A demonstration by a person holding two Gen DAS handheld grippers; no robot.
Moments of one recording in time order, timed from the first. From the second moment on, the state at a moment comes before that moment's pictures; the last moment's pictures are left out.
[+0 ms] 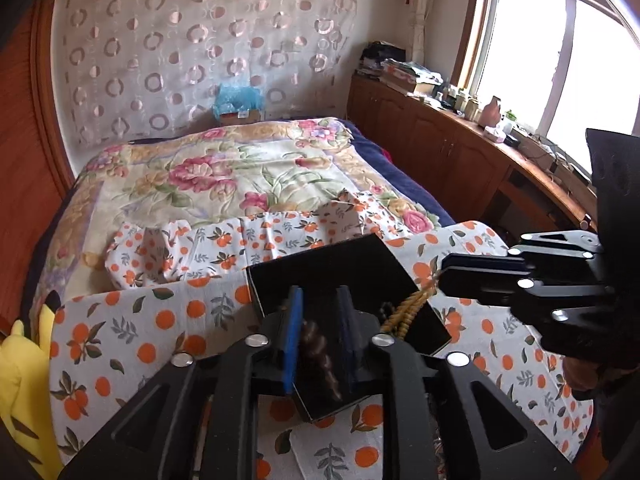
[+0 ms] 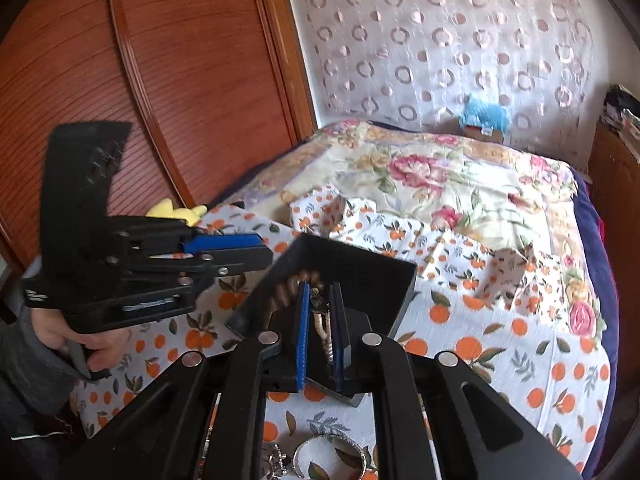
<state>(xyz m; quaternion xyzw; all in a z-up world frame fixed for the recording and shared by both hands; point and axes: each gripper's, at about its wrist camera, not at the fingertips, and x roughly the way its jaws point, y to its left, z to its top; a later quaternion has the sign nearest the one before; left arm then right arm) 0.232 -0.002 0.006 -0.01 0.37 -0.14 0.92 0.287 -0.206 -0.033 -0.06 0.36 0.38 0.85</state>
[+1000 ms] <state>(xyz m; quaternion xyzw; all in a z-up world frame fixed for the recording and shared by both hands) 0.121 0.014 -0.062 -0.01 0.44 -0.12 0.89 0.191 -0.257 -0.121 -0.04 0.43 0.34 0.84</state>
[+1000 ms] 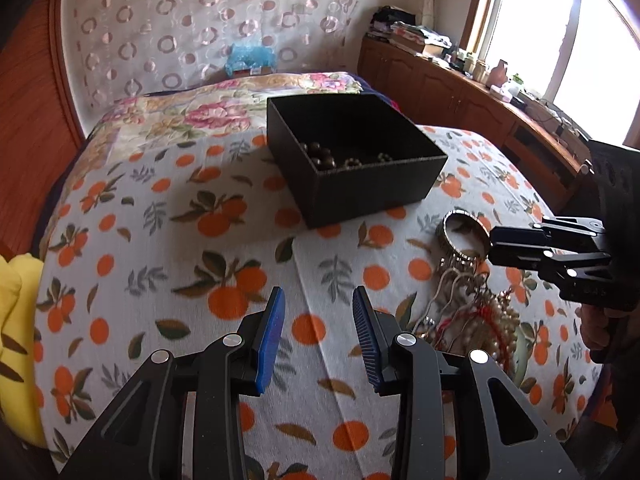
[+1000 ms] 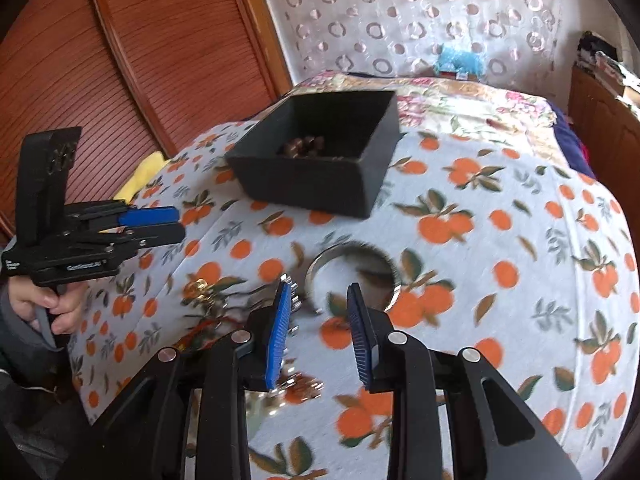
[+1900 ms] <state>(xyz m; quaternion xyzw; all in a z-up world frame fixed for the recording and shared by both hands) 0.109 0.005 -0.065 0.00 0.43 -0.13 0.89 0.196 -0.235 -0.139 -0.03 0.47 0.35 0.81</state>
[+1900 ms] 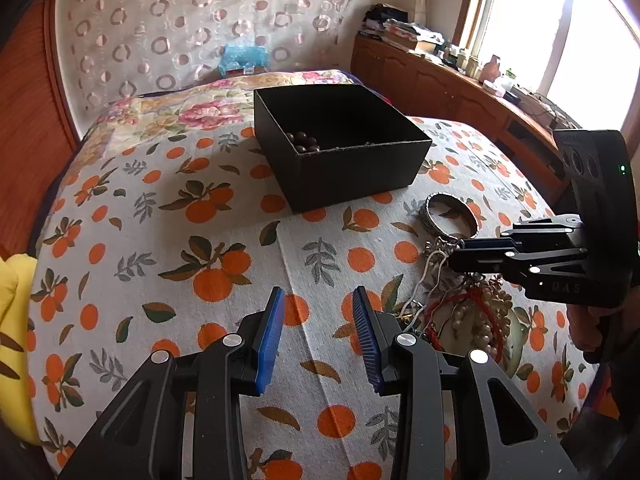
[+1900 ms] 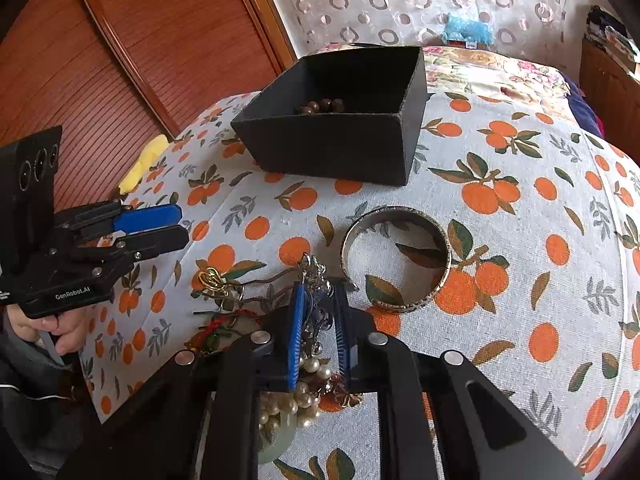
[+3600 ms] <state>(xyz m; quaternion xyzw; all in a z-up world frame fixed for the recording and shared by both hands) 0.126 -0.014 -0.047 -0.01 0.42 -0.17 0.89 0.201 -0.291 -0.063 -0.01 0.35 0.29 0.89</state>
